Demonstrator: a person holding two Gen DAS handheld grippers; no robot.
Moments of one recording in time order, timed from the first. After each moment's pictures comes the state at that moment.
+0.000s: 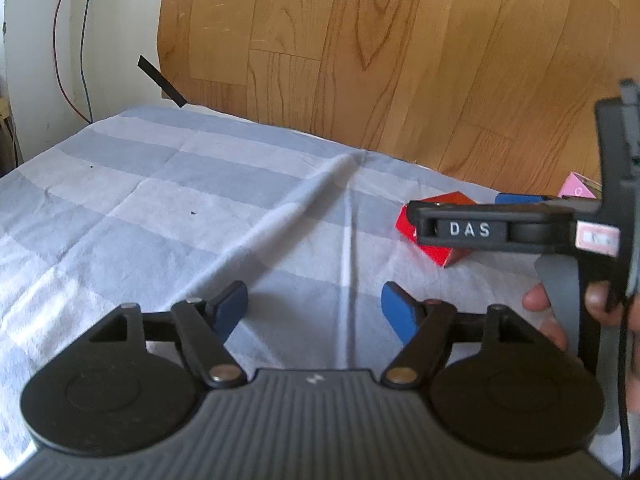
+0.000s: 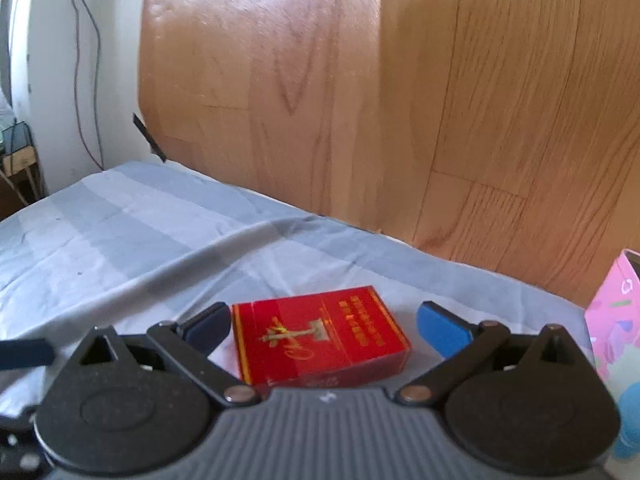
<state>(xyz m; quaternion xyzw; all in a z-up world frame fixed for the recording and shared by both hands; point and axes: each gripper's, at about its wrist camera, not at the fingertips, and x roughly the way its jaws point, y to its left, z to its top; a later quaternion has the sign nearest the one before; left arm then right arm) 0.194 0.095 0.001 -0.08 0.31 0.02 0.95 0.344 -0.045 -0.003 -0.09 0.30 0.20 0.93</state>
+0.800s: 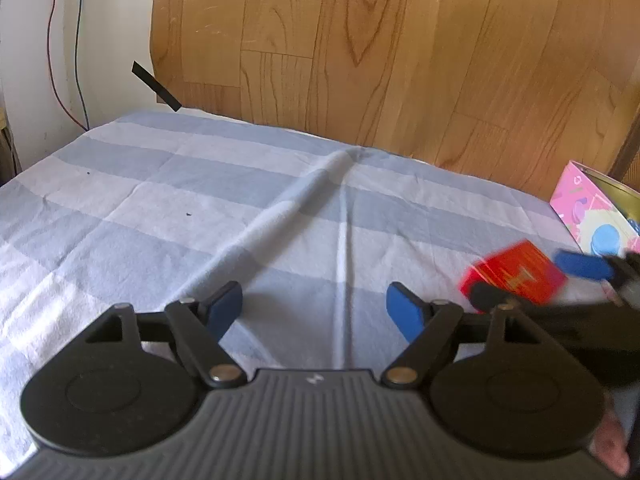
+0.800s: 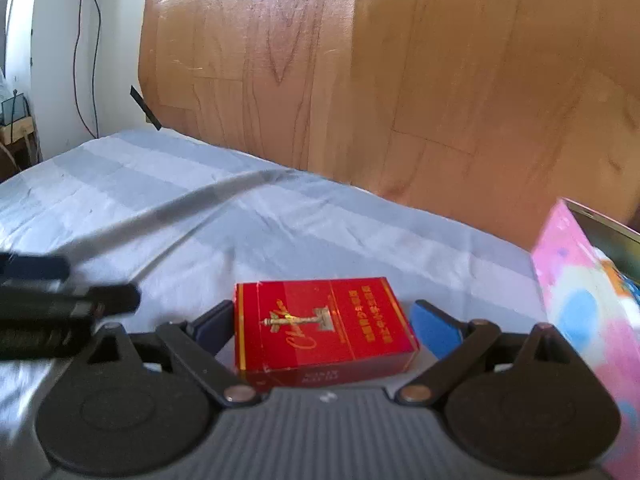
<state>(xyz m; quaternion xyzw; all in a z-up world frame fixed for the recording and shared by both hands) 0.196 0.090 -0.003 -0.06 0.31 0.02 0.95 0.269 -0.072 -0.006 -0.11 0.31 0.15 0.93</state>
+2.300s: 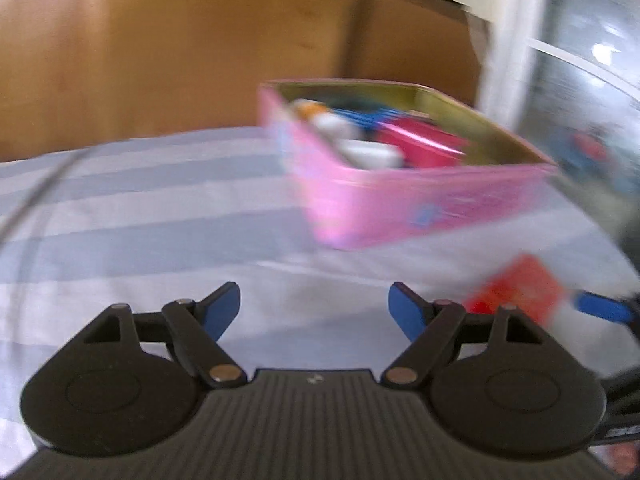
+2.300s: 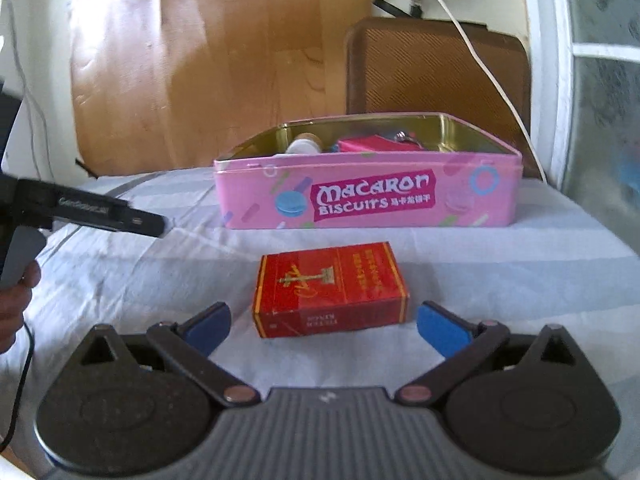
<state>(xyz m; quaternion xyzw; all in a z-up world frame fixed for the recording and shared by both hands) 0.071 -0.107 0.019 0.03 0.32 -0.24 0.91 0.019 -0.325 -0.010 0.02 0.27 0.04 0.96</state>
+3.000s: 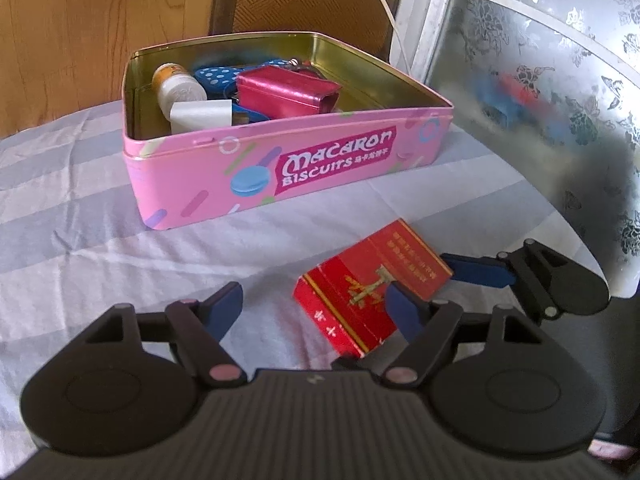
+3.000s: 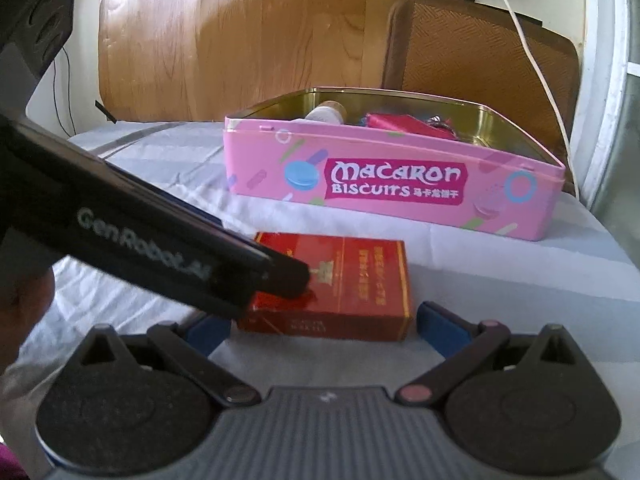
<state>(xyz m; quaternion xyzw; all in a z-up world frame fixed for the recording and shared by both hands) 0.064 -0.195 0.005 0.05 0.37 -0.31 0.87 0.053 -0.328 -0.020 -0.04 0.31 0.09 0.94</state>
